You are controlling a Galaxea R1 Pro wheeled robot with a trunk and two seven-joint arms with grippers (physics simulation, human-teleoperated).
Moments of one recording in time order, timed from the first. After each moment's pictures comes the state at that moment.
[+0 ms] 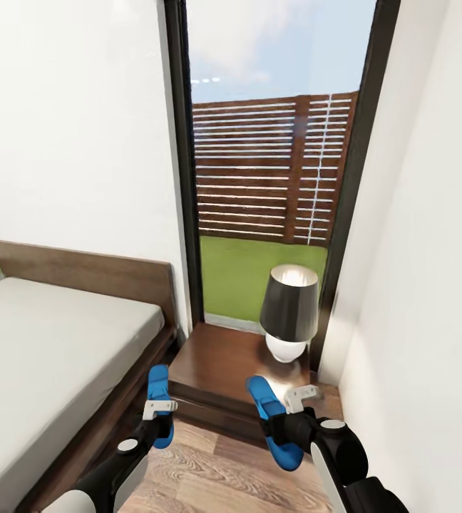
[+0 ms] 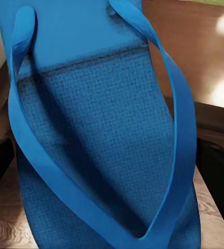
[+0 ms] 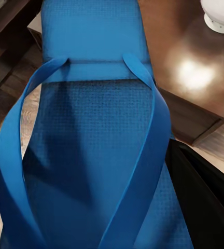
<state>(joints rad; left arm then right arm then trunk) -0.54 0.02 -0.38 -0.41 0.33 -0.09 0.12 -0.18 0.06 0.21 -1.57 0.00 0.92 0.06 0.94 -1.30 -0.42</state>
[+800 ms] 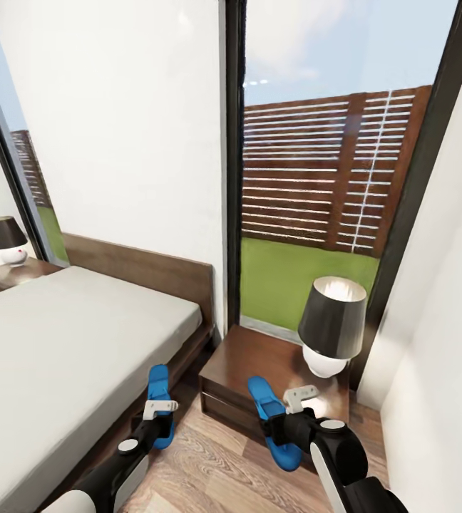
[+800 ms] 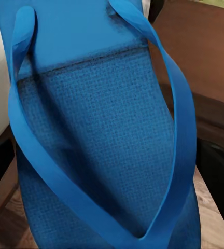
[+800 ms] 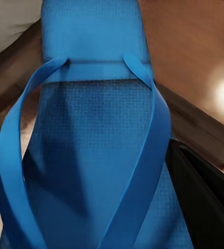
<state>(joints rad) -0.54 0.02 -0.38 -0.41 0.33 -0.09 0.13 -0.18 0.06 0.21 -1.57 0.00 0.92 0.06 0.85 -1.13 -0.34</state>
